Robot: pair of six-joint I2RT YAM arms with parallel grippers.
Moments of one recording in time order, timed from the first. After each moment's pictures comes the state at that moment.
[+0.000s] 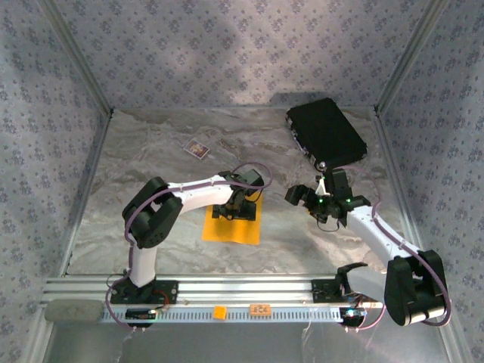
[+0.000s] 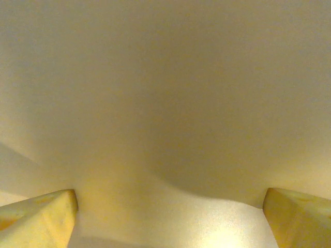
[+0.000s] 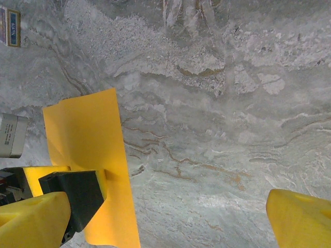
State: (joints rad) left arm -0.90 1.95 1.30 -0.82 -0.11 -0.80; right arm 0.23 1.14 0.60 -0.40 -0.40 0.69
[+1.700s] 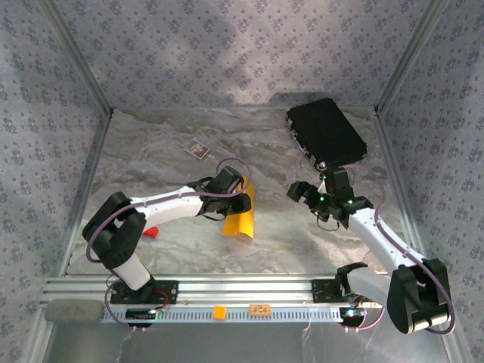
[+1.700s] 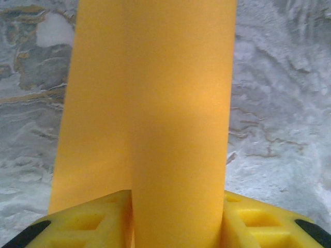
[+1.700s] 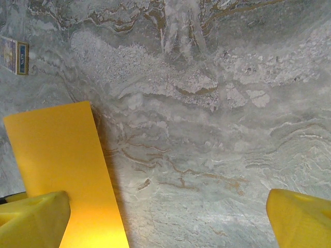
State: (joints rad) left arm -0.83 1.63 0.97 -0.31 0.10 -0.88; right arm 0.25 1.09 0.61 -0.42 -0.31 0.77
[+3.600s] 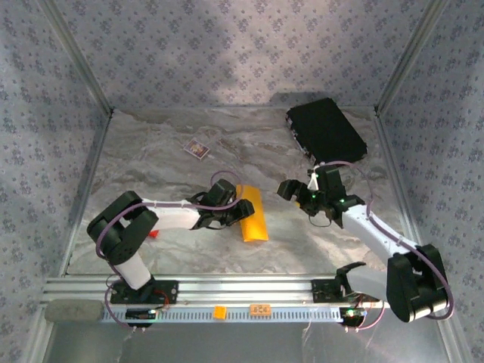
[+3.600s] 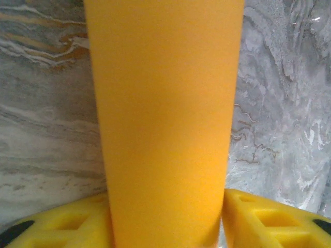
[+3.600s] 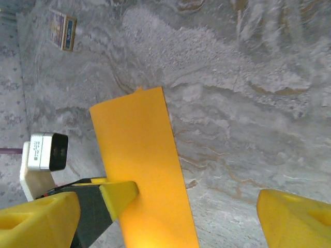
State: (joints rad) left arm -0.83 1.67 0.74 0.10 0.20 -1.11; right arm 0.32 1.18 0.60 -0.22 -0.43 0.78
